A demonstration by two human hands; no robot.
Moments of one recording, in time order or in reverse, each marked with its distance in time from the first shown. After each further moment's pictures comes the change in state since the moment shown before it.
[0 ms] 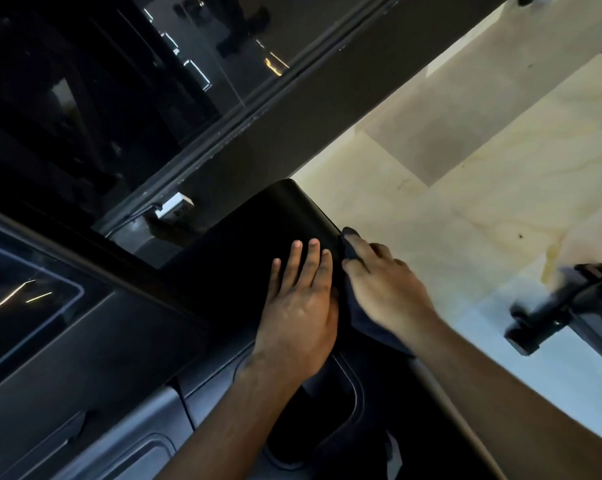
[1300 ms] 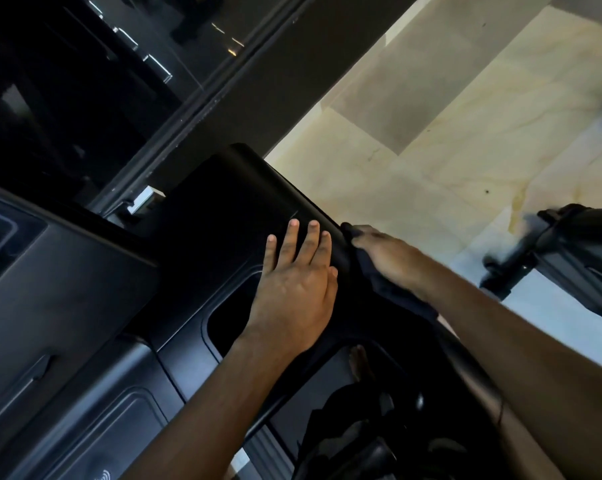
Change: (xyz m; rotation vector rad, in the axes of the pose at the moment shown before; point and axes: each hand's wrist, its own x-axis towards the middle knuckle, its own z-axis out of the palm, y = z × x) left_hand -0.035 0.048 0.012 0.111 -0.093 0.160; right_hand -0.057 0.084 -0.006 0.027 -0.152 -0.026
